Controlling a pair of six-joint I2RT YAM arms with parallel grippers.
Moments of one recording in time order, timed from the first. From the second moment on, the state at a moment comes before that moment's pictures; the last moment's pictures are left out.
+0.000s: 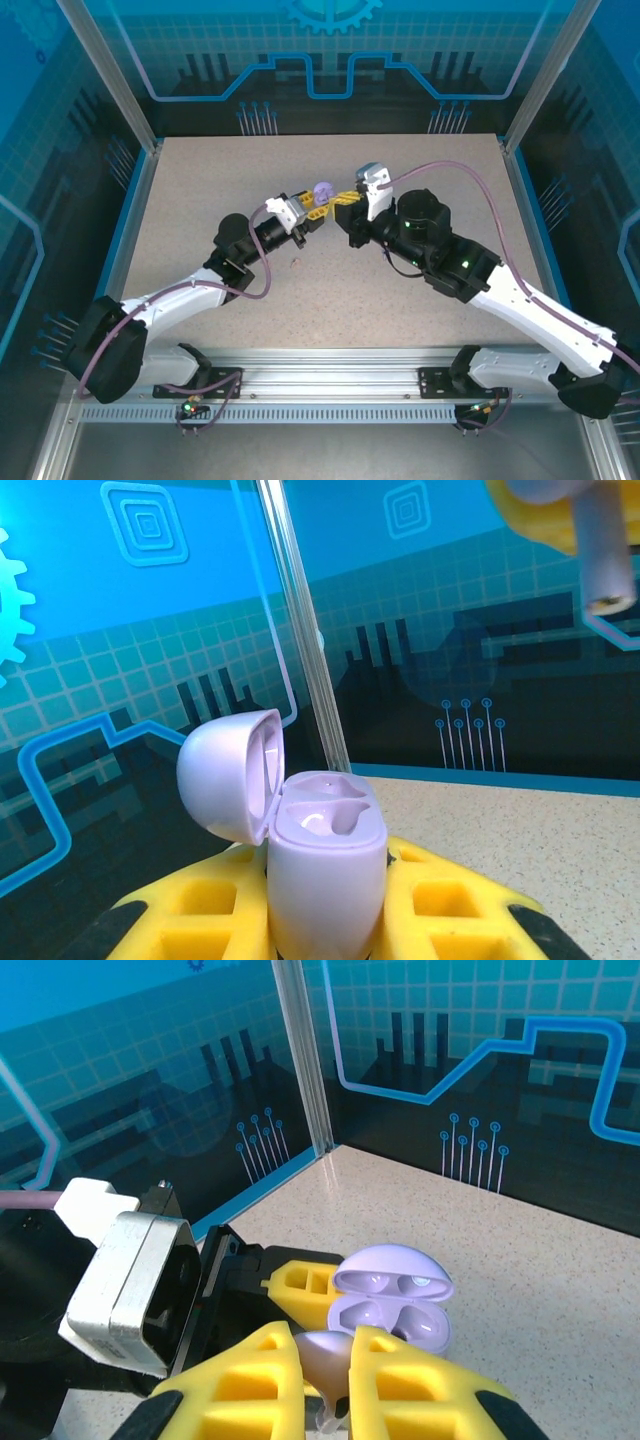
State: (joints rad) left arm -0.56 1.28 0.65 0.83 0.36 0.17; right arm 0.89 1.10 1.20 -0.27 0.12 0.19
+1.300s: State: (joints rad) left arm -0.57 1.27 0.66 0.82 0.37 0.17; right arm 0.83 1.19 1.18 -0.18 0.07 0.20
